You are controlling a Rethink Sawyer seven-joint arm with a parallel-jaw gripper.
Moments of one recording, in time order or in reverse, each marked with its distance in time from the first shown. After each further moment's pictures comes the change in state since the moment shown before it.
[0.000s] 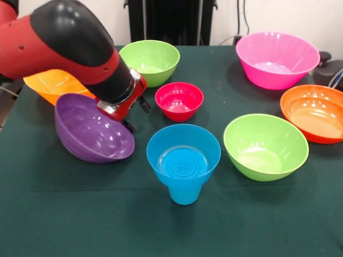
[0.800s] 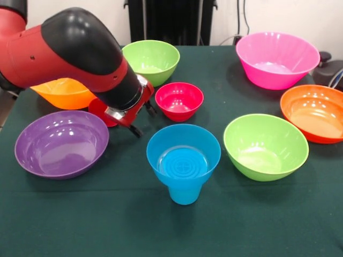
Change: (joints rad) arm 0.021 0.015 0.000 -0.022 -0.009 0.000 -0.005
